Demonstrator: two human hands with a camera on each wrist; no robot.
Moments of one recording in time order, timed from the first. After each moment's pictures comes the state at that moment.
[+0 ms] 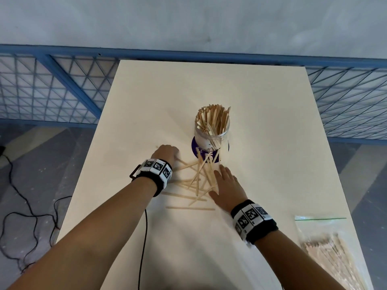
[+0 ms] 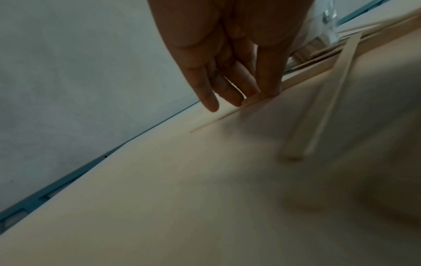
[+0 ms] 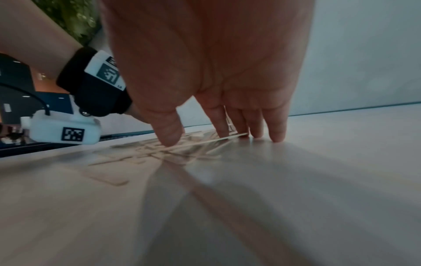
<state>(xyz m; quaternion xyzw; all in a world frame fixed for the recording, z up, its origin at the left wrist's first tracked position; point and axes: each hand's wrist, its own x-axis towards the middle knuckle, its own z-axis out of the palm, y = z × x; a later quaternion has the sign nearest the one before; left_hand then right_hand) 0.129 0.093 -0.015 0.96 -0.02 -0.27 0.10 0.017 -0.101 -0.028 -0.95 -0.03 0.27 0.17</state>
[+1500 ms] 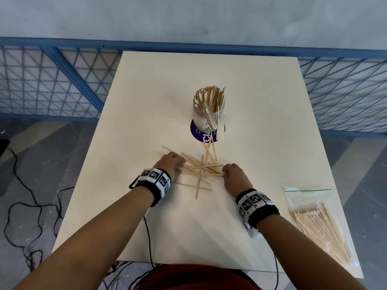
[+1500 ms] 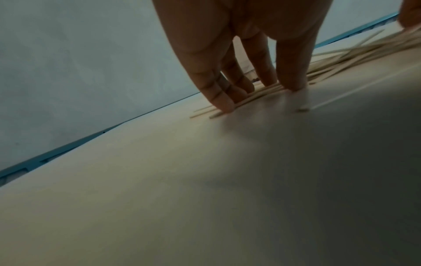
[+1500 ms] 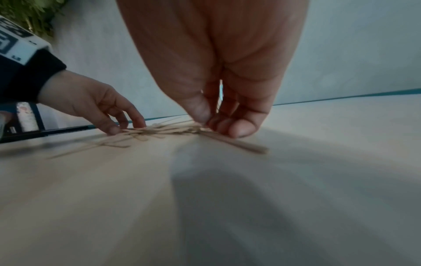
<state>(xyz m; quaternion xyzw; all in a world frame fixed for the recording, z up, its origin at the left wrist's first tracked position) 0.024 0.099 -0.027 0.94 -0.08 -0.26 0.21 -0.032 -0.120 -0.030 -0.93 0.09 0.20 0.28</state>
